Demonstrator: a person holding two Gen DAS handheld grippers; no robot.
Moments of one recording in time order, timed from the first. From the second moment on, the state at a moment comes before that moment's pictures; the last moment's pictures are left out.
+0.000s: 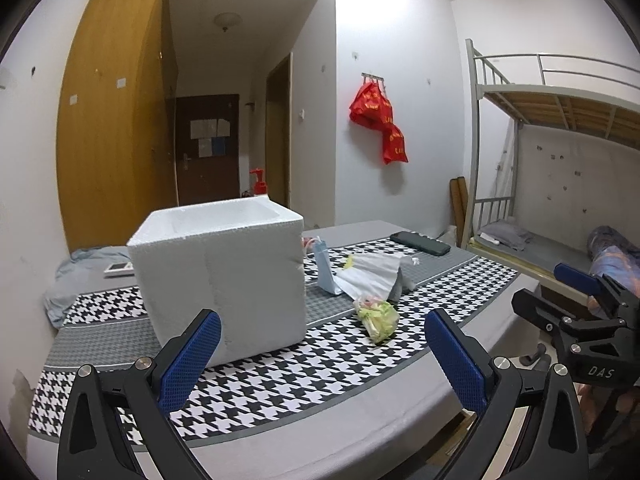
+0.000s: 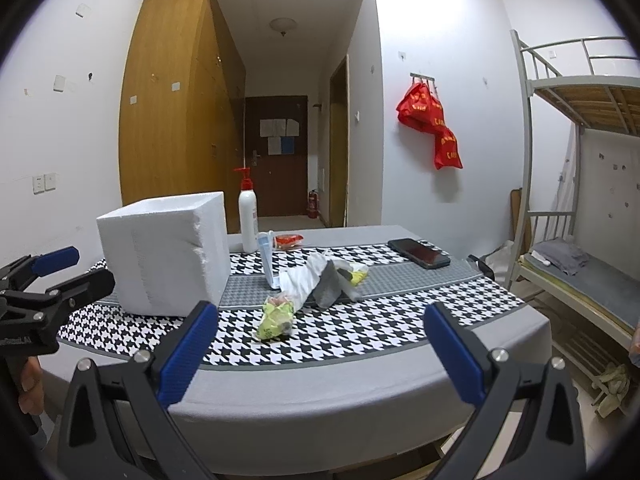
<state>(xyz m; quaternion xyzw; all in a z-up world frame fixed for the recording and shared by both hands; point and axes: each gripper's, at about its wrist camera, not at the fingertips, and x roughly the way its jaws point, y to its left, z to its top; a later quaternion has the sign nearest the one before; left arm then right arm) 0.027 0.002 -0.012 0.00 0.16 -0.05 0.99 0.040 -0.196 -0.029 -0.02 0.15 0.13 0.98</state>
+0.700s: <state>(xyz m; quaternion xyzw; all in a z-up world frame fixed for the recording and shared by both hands) 0.087 -0.026 -0.025 0.01 0.23 -0.08 0.97 0.105 -0.205 -0.041 -0.02 0.19 0.13 0.97</state>
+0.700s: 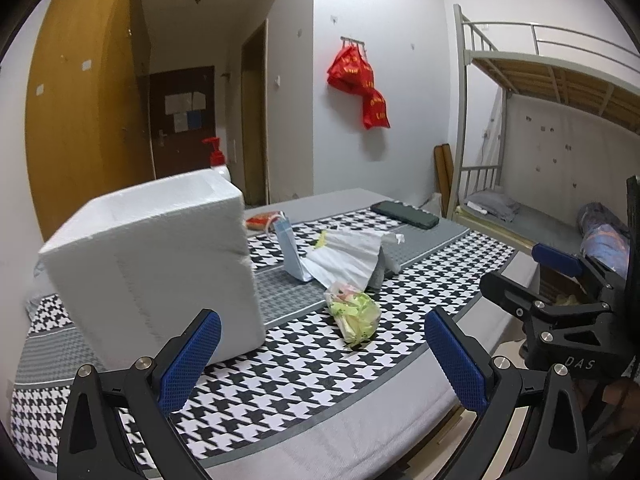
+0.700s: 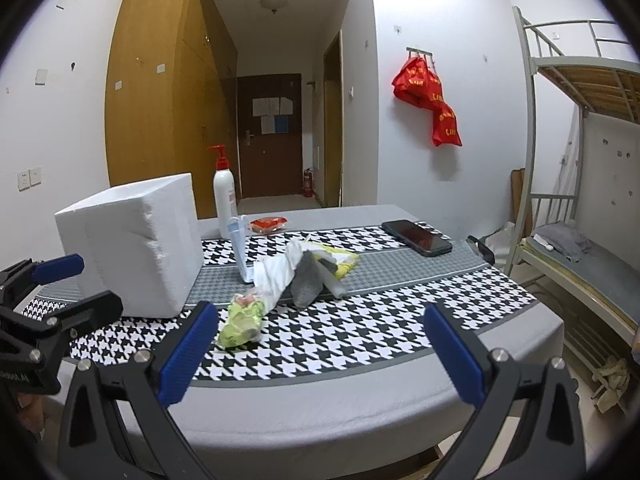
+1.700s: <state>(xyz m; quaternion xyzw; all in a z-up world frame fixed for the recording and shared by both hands) 0.187 -0.061 -0.070 0.02 0.37 -0.11 0.92 0.183 -0.231 -0.071 -0.01 0.25 0.11 0.96</state>
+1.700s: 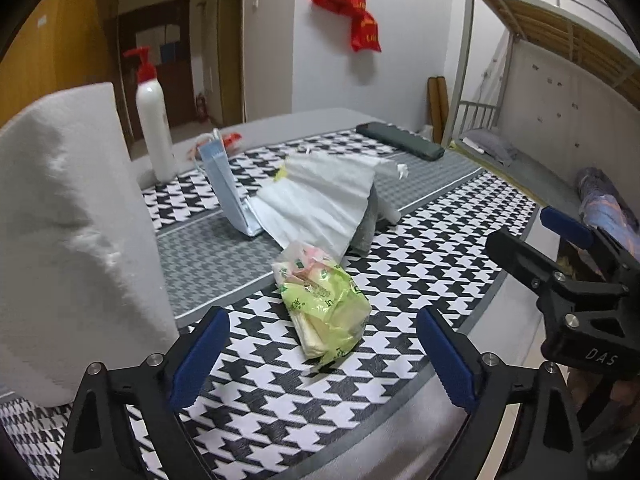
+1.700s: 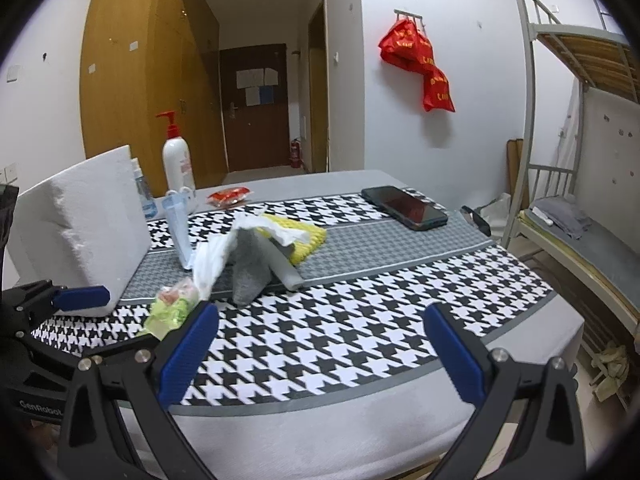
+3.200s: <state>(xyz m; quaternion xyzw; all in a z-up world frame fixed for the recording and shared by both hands) 0.172 -0.057 -0.071 0.06 0.34 -0.09 0.93 0.204 -0.216 -0.073 0.00 0.26 0.14 0.96</state>
